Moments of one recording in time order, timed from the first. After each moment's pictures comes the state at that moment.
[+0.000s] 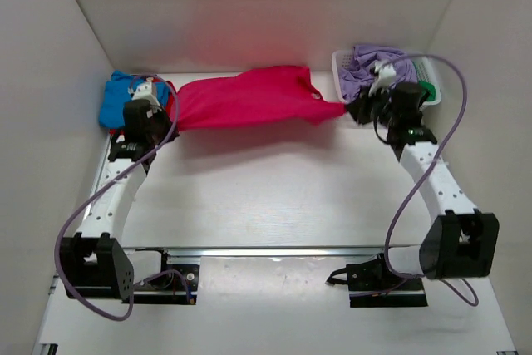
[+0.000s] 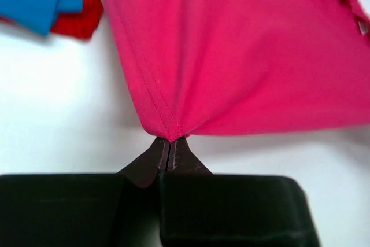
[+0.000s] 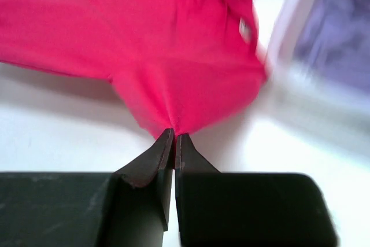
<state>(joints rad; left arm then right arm) -0.01 1.22 0.99 -0.27 0.03 -0.33 0.03 1.33 1.11 -0.05 -0.47 0.00</state>
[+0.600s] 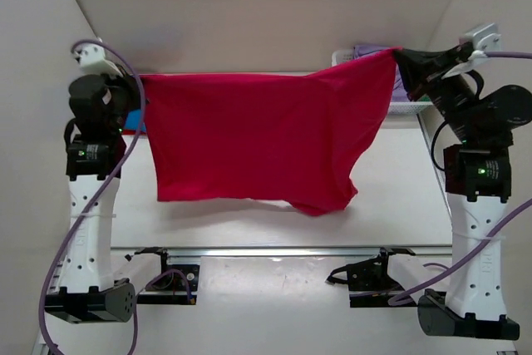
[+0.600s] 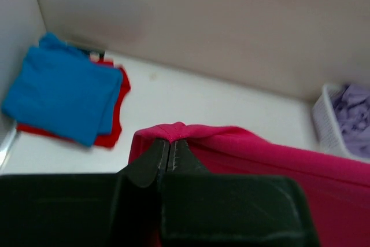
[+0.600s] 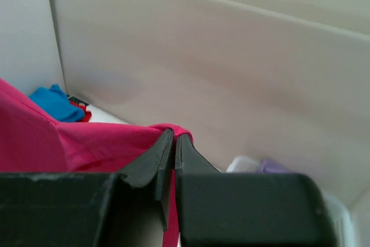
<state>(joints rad) 0.03 1.05 1.33 -0.43 -0.01 -0.28 -0.06 0.96 1.44 -0.14 -0.55 0.03</state>
